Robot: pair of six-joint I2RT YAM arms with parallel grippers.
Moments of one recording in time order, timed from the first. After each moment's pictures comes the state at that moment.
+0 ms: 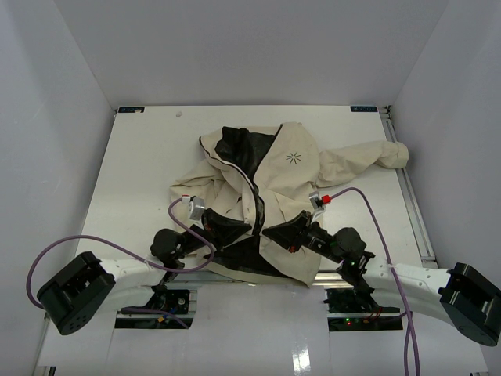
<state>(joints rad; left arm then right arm) -0.79 1.10 0.08 1.38 0.41 -0.60 0.97 0.90 0.12 0.96 -0.18 0.83</state>
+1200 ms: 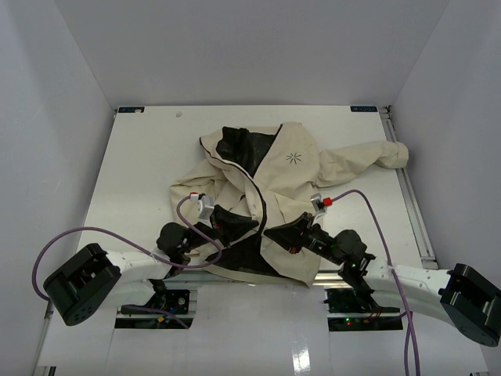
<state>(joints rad) -0.82 1.17 0.17 1.38 0.44 -0.47 0.98 0.89 0.09 0.97 -0.15 0.80</state>
